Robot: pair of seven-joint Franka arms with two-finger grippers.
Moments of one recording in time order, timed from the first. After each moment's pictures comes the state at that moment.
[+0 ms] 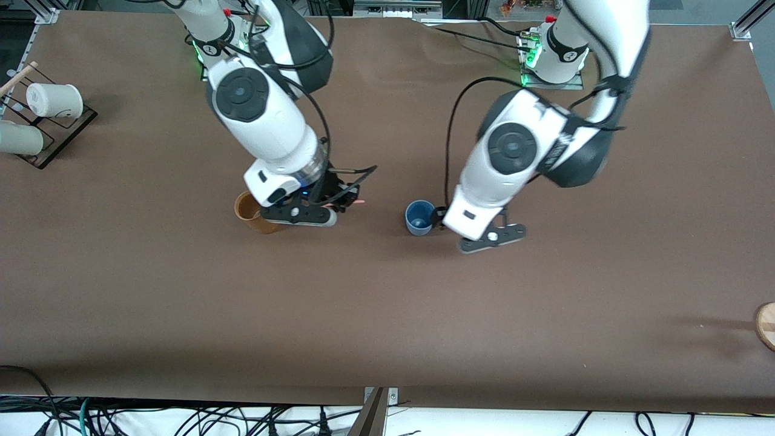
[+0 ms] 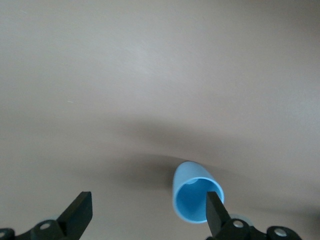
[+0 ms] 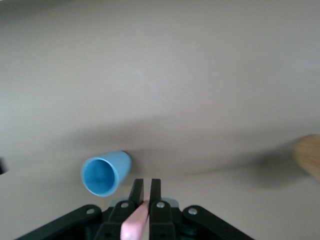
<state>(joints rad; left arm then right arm) -0.31 0.50 -0.20 -1.38 0.01 1.86 -0.78 0.53 0.52 0.10 -1.32 0.09 2.05 0.75</state>
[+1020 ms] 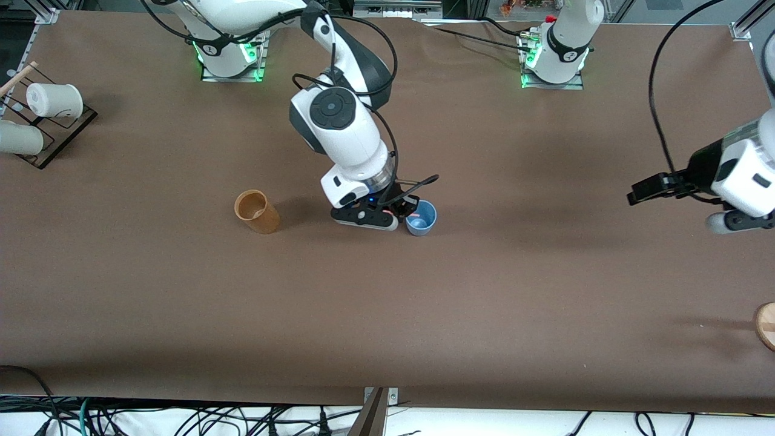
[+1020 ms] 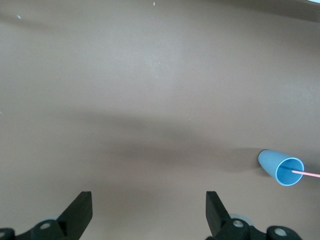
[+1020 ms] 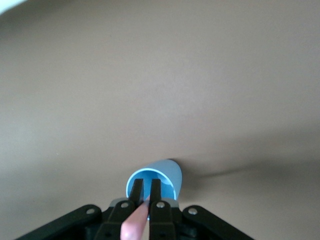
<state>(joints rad) 0.16 0.24 -0.20 -1.38 -0.06 1.55 -0.20 0.66 0.70 0.10 -1.23 0.04 2.22 0.94</state>
